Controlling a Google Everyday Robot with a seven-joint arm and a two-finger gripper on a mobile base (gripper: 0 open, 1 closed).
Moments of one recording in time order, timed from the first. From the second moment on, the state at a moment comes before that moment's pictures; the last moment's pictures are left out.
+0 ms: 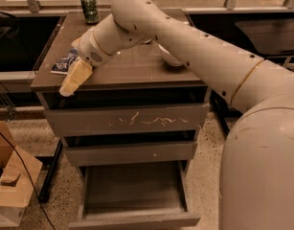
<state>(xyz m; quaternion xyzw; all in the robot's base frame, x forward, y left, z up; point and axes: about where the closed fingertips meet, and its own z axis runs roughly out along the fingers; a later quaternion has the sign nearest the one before) 0.635 0.211 0.882 -0.66 0.60 0.27 0.37</state>
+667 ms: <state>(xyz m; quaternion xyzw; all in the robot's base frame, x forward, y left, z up) 0.685 0.204 0.895 -0.61 0.61 0.25 0.44</state>
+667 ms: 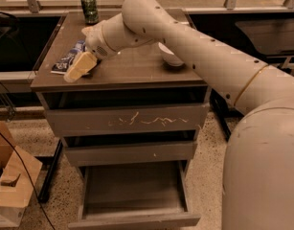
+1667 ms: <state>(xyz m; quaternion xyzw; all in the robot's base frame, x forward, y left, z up) 0.737 0.199 0.873 -0.57 0.61 0.28 0.48</state>
